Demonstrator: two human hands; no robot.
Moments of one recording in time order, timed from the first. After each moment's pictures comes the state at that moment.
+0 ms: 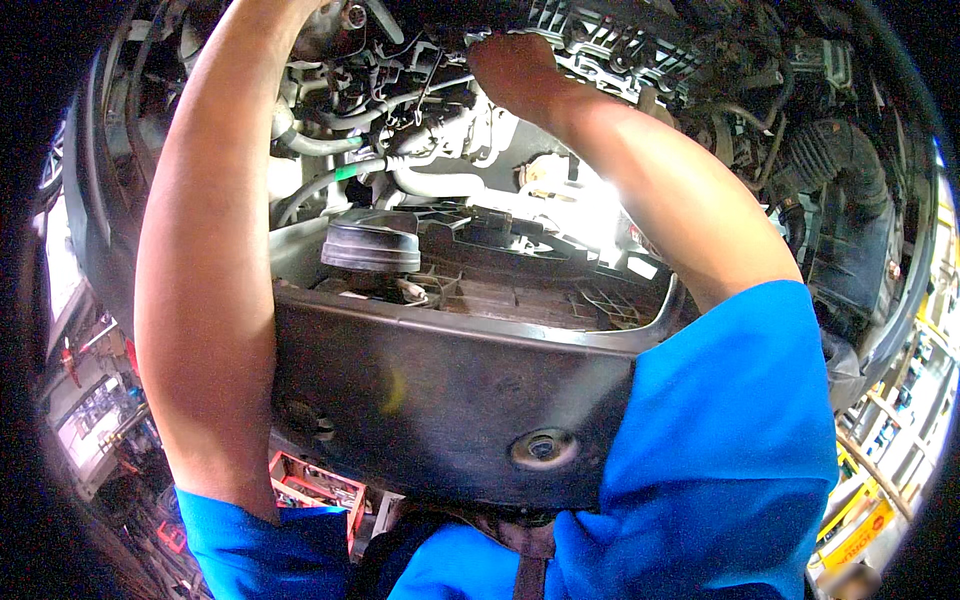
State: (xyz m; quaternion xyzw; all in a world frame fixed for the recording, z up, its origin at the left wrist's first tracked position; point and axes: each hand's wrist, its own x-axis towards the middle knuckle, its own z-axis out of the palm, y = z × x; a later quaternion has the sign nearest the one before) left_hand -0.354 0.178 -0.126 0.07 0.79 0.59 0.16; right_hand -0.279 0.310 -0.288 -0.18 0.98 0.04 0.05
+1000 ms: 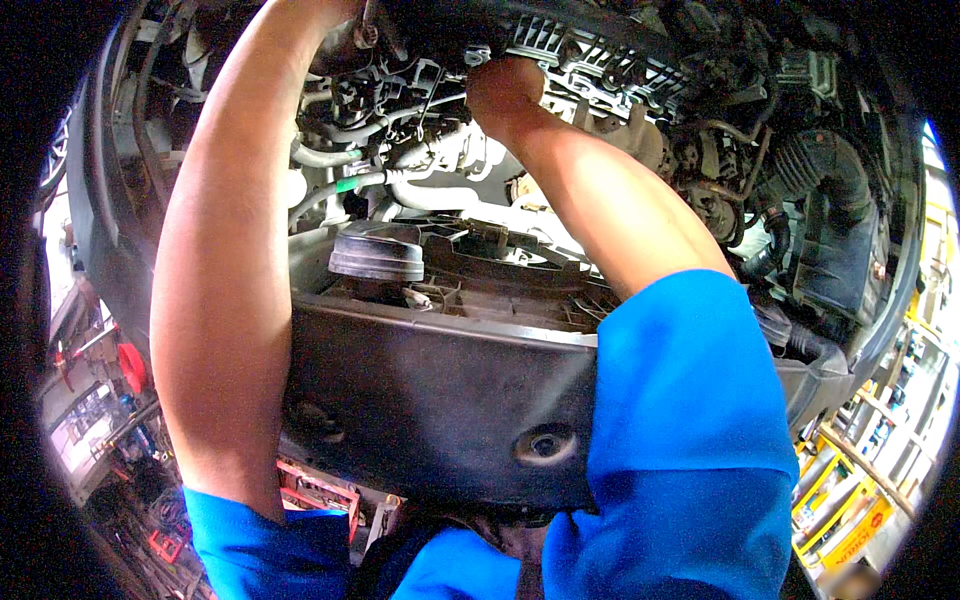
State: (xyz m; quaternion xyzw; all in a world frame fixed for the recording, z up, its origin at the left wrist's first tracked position) left_hand -0.361 0.176 -0.135 0.08 0.78 0.60 0.17; right_hand -0.279 0.290 -0.294 -0.03 0.99 0.05 0.12
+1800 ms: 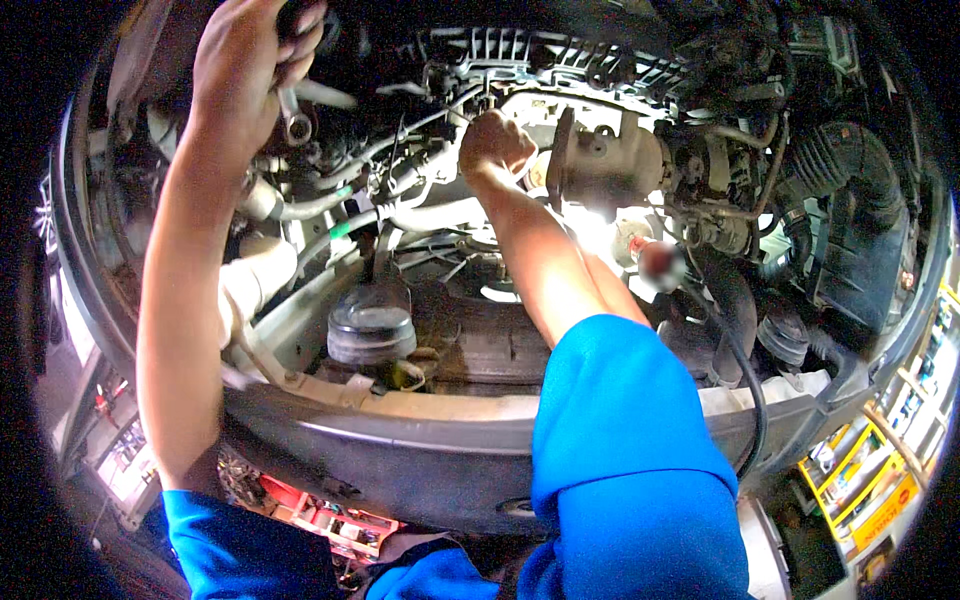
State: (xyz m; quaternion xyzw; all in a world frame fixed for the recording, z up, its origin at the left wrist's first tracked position) left_hand -0.345 0.179 -0.123 0.04 0.71 0.68 0.19; right_hand -0.271 0.275 -0.389 0.40 0.89 -0.19 0.13
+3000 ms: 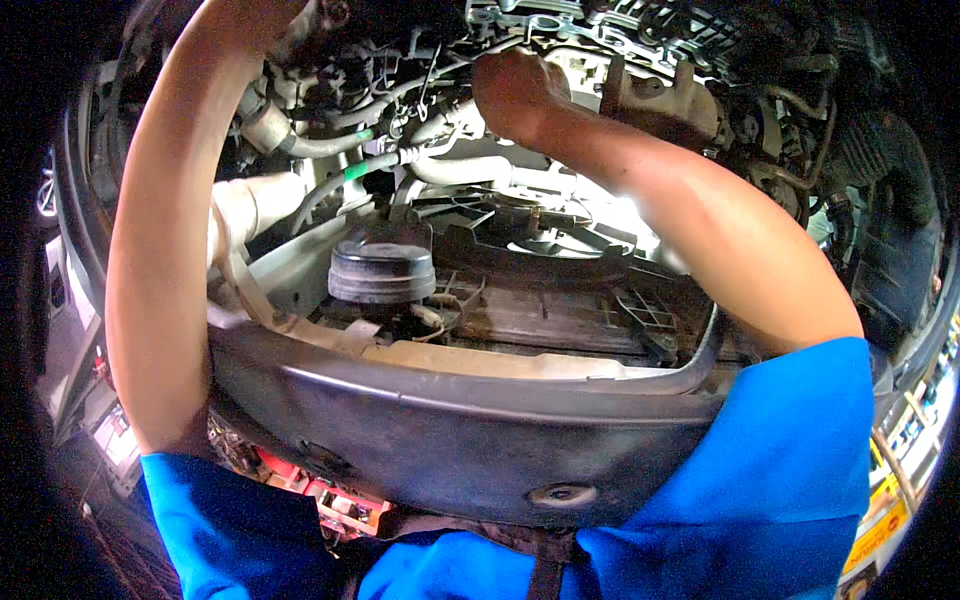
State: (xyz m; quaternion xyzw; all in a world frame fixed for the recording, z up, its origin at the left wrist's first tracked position) left_hand -0.336 0.177 -0.133 0.11 0.74 0.65 0.09; right_hand -0.248 0.289 -0.310 -0.09 0.98 -0.14 0.10
